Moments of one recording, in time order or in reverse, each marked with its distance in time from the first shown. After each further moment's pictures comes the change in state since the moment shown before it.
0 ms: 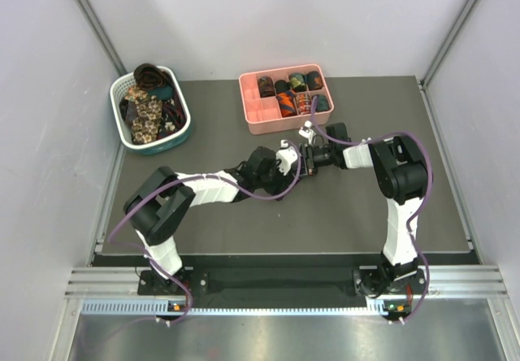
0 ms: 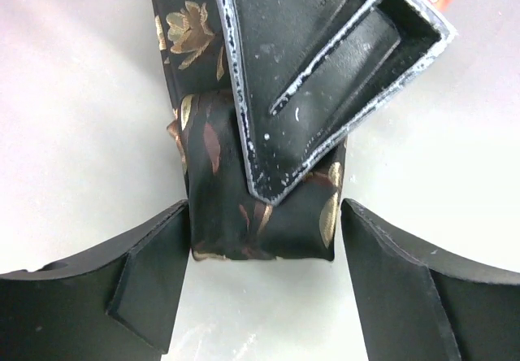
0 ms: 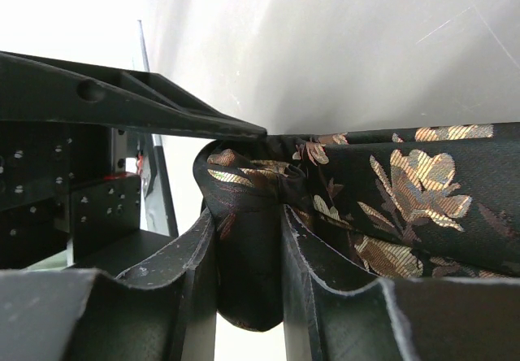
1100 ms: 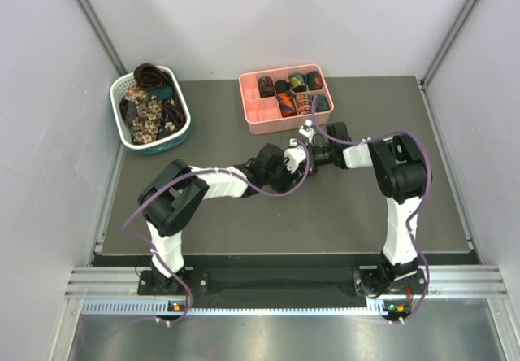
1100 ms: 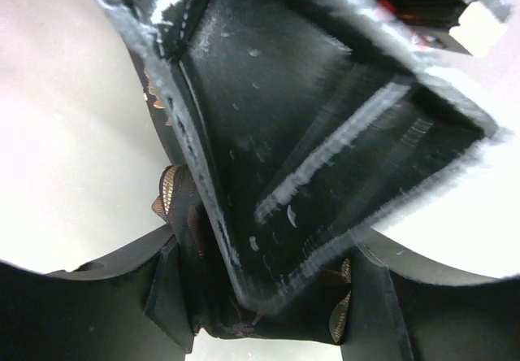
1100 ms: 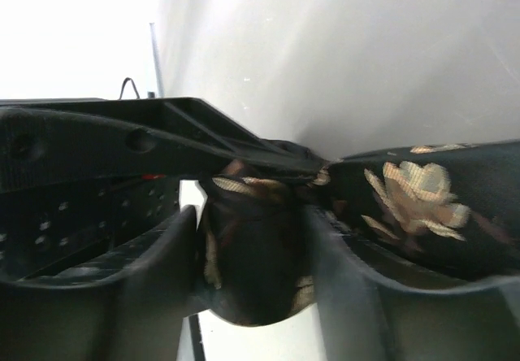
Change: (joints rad) left arm -0.004 0.113 0.089 0.020 0.014 0.052; right arm -0.005 0.017 0.005 0.040 -0.020 0.034
